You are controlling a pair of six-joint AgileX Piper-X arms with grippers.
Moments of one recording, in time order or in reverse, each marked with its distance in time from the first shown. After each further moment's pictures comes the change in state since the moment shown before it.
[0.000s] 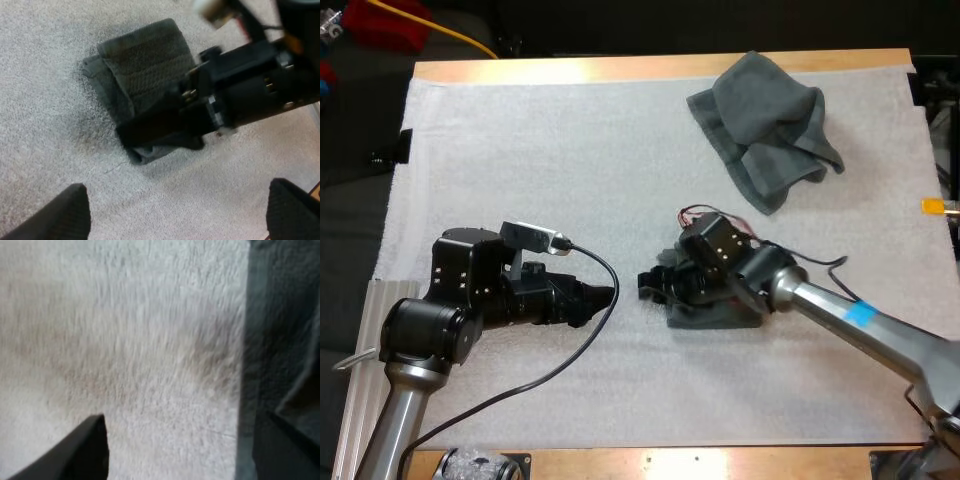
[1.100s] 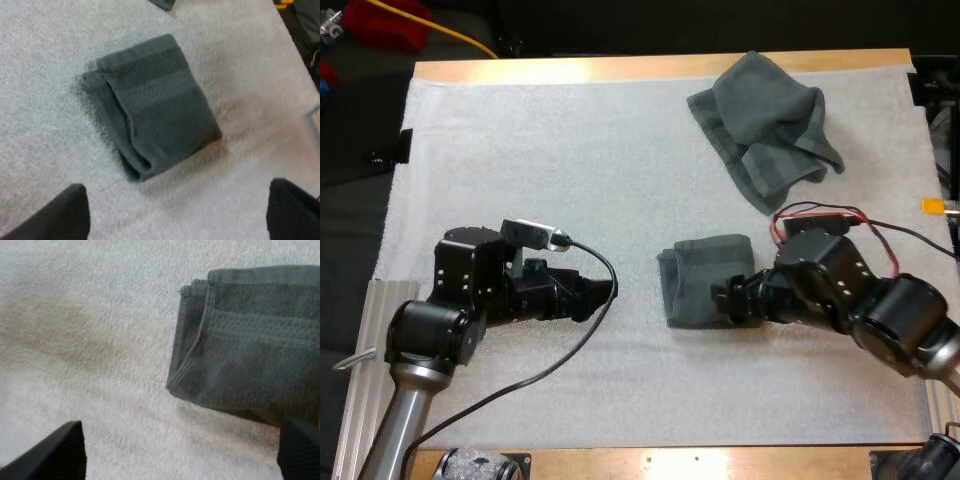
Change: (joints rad) left arm 0.000 0.000 0.067 -0.125 0.022 -0.073; right arm 0.000 -0.562 0.000 0.458 0.228 -0.187
